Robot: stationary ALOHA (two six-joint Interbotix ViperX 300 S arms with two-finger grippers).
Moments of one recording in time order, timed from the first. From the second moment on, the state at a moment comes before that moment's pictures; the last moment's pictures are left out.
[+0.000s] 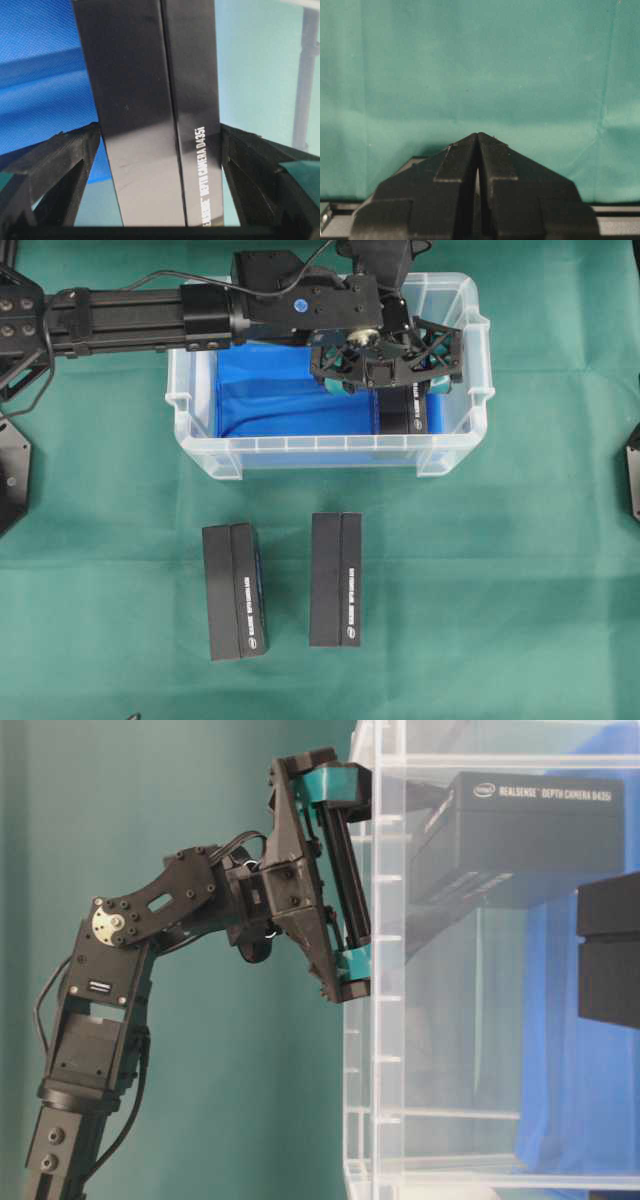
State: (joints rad) left arm 0.17 0.52 -0.35 0.08 1.04 -1.36; right arm 0.00 -0.91 0.88 -0.05 1.28 0.12
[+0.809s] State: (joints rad) left arm 0.17 0.53 -0.35 0.08 1.06 -1.37; right arm 0.00 -0.91 0.88 -0.04 1.28 0.12
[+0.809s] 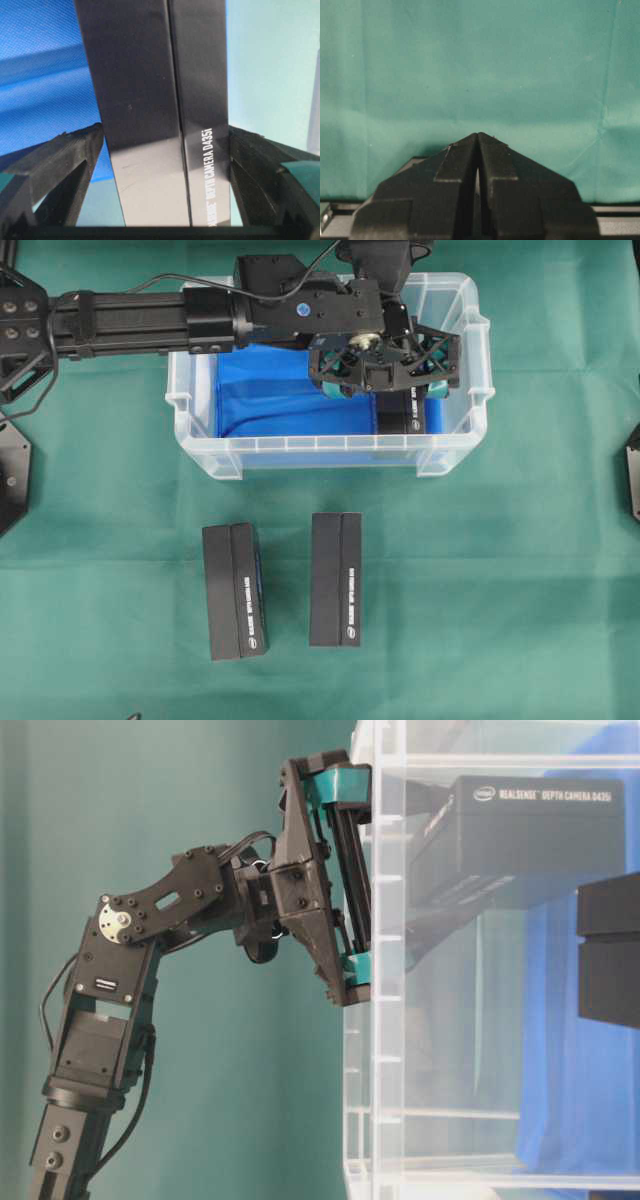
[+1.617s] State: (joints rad) left arm 0.16 0.53 -0.35 0.07 1.05 -1.44; right arm 0.00 -0.91 0.88 -0.04 1.28 0.12
